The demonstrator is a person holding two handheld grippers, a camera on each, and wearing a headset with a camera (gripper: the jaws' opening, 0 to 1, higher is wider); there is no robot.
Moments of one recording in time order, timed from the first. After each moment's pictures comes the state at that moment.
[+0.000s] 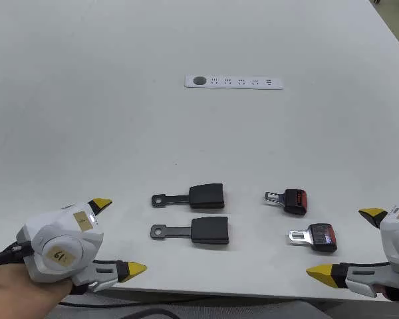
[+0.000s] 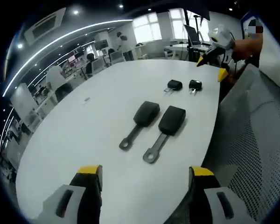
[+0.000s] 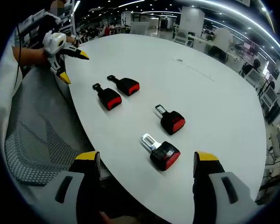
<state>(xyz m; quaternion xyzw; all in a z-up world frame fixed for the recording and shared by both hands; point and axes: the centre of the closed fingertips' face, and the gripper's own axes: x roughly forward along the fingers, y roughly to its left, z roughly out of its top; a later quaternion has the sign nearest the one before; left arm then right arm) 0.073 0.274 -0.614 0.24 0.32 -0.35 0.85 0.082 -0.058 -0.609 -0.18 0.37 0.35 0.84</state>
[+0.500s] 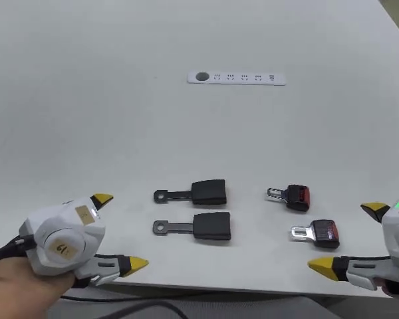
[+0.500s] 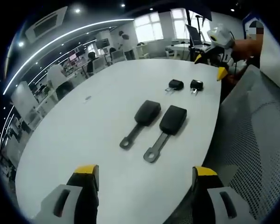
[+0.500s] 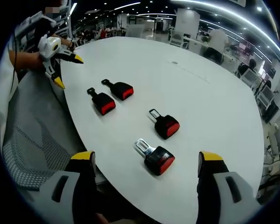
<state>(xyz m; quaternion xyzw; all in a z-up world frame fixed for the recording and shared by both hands) 0.073 0.275 -0.614 0.24 0.32 -0.35 0.85 0.086 -0.060 -0.608 -0.19 0.36 0.34 0.85</state>
